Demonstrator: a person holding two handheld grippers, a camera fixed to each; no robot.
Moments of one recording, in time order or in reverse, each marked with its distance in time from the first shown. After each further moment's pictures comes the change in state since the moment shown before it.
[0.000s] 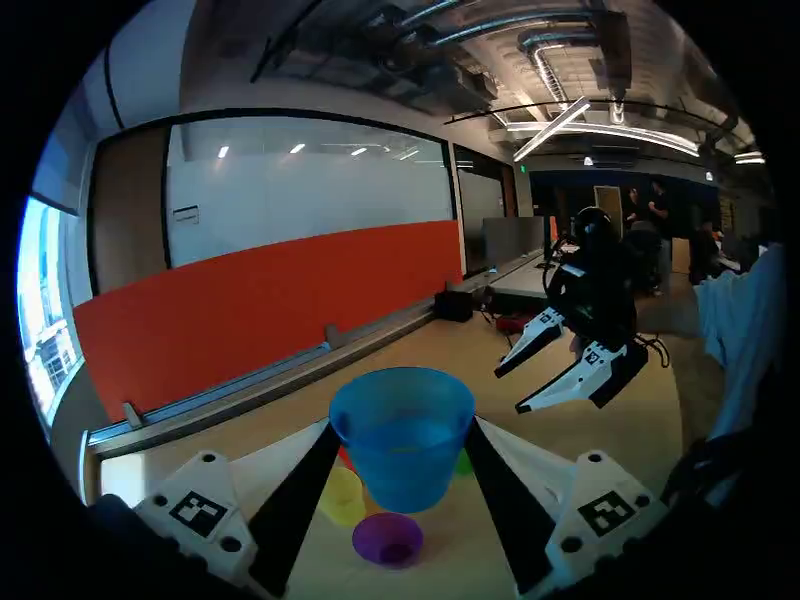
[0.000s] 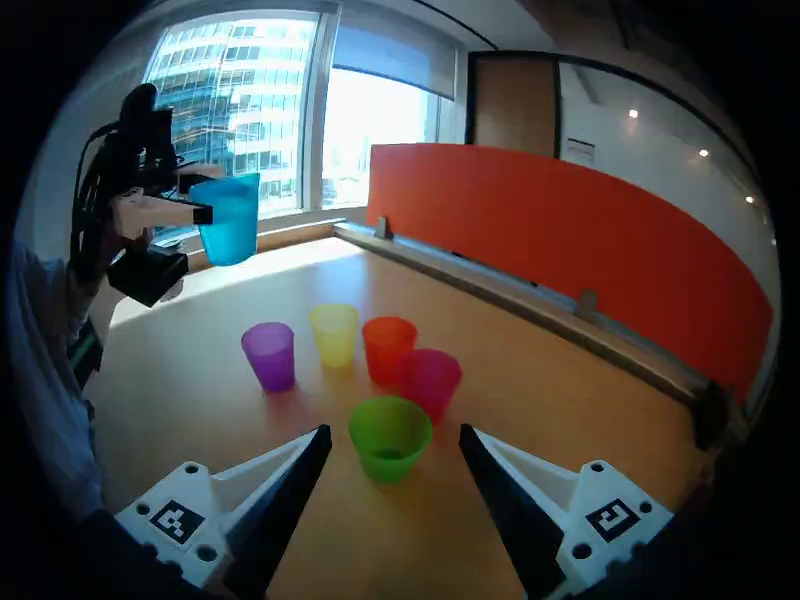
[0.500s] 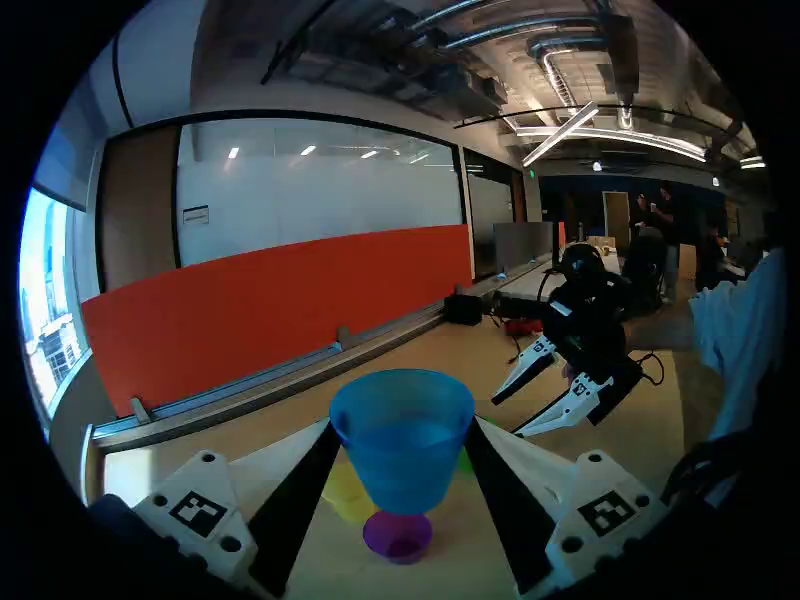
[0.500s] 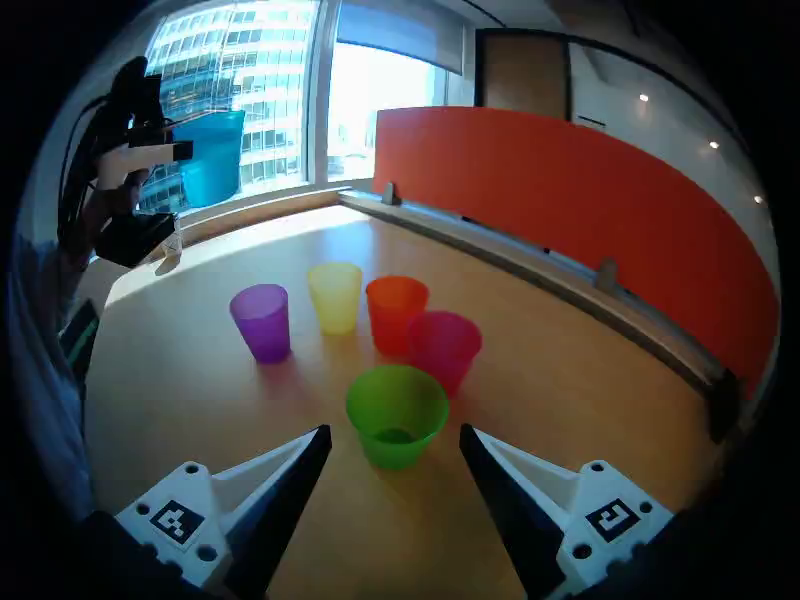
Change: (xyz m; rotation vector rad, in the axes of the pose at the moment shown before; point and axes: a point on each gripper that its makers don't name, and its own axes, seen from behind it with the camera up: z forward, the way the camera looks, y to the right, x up) left arm -0.001 -0.013 -0.013 0.030 0.010 -0.017; right arm -0.036 -0.004 0.035 0.027 -0.089 -0.004
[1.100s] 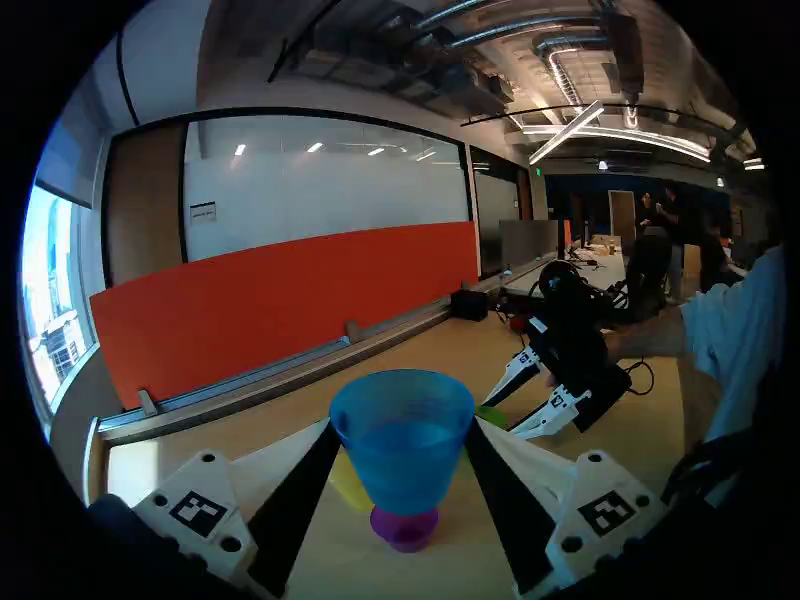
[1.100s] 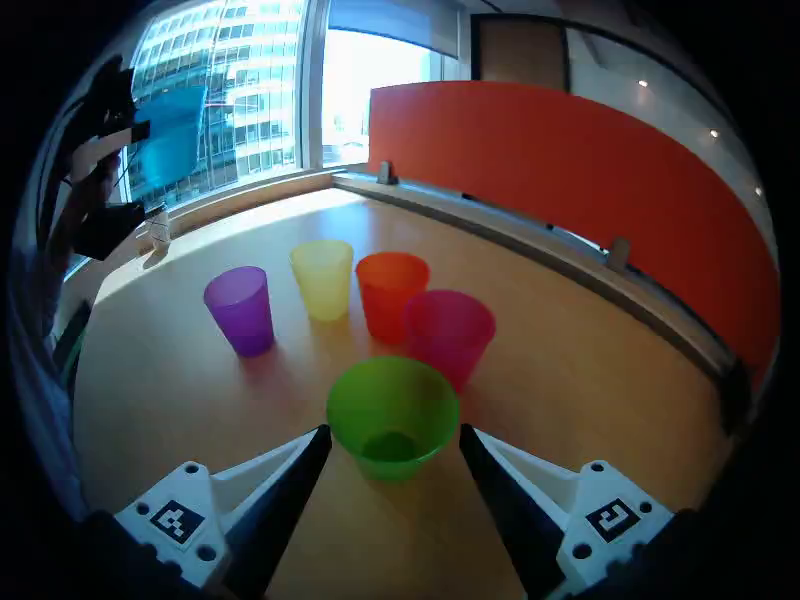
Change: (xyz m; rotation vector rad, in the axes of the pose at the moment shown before) left arm -0.008 -0.008 -0.017 0.022 -0.011 -0.005; right arm -0.012 0.002 0.041 0.003 -0.040 0.024
